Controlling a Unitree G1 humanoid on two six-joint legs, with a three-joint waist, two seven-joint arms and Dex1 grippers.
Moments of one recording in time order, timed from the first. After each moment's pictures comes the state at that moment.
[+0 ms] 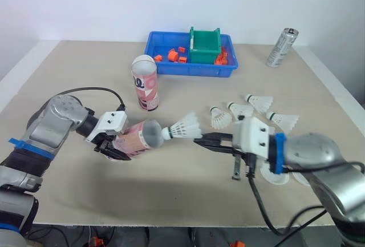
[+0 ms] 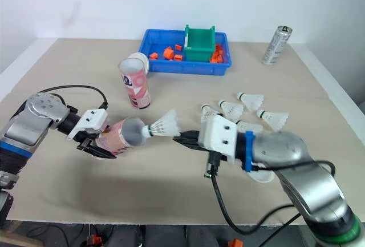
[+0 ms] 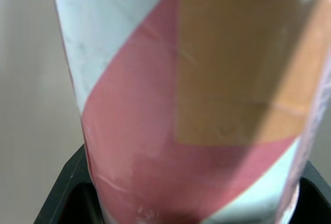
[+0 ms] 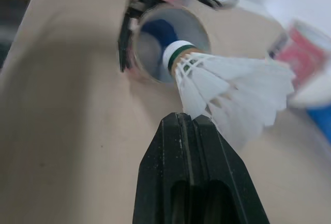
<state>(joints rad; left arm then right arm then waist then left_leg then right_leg) -0.70 0.87 -0.32 0.23 -0.17 0.16 -1.62 -0.45 -0.82 0.15 -0.63 0.41 0.40 0.91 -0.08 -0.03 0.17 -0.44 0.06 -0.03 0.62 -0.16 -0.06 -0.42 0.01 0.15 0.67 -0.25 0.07</state>
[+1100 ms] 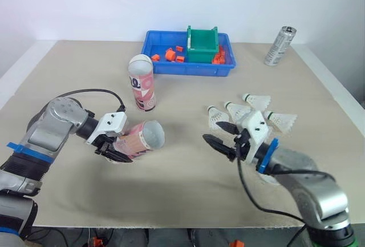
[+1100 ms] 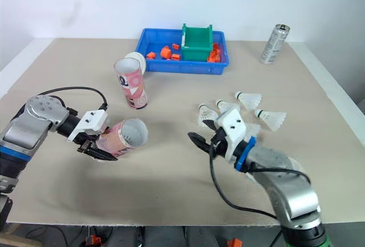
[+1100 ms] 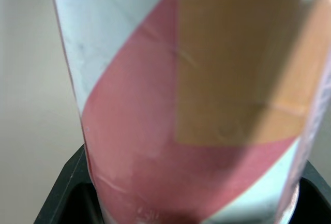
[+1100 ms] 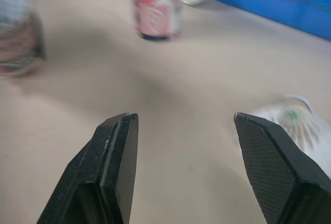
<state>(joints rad) -0.65 0.88 -0.29 0.17 -0.19 0.21 -1.61 -0.13 -0.50 -0.01 -0.61 0.41 0.72 0.44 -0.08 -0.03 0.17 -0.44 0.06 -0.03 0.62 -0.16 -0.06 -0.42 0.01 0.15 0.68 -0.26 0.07</state>
